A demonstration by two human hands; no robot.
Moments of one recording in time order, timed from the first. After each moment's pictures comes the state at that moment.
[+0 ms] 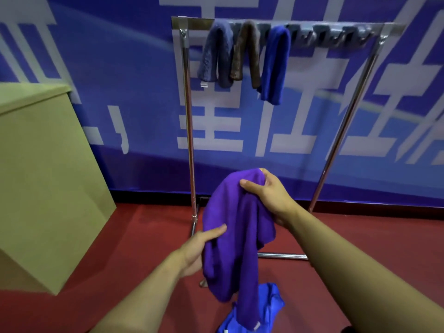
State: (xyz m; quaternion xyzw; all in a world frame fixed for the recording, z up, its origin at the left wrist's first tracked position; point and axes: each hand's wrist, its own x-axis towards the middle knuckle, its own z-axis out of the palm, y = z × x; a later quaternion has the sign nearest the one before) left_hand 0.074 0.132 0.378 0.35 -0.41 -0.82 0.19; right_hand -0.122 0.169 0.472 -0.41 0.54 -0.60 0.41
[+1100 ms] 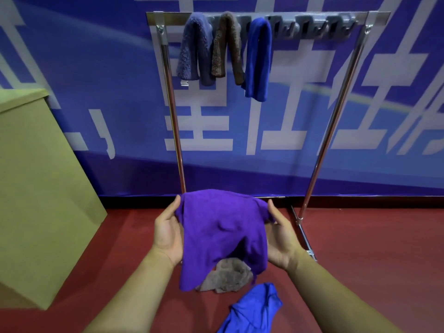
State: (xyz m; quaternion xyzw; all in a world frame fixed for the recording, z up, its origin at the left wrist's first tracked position) left_hand 0.064 0.102 0.409 0.25 -0.24 -0.85 0.39; right_hand -0.147 0.212 0.389 -0.11 0.31 -0.66 0.67
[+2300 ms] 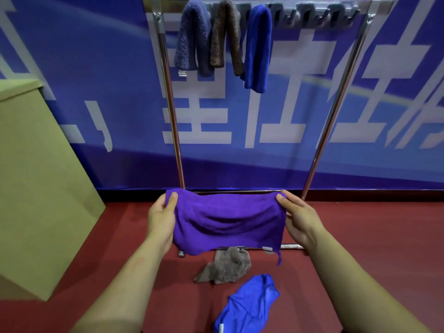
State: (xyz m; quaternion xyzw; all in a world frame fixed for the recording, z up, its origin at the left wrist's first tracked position) left_hand 0.068 0.067 0.371 0.45 -0.45 -0.58 0.50; right_hand -0.208 0.210 0.383 -0.09 0.45 -0.75 0.47
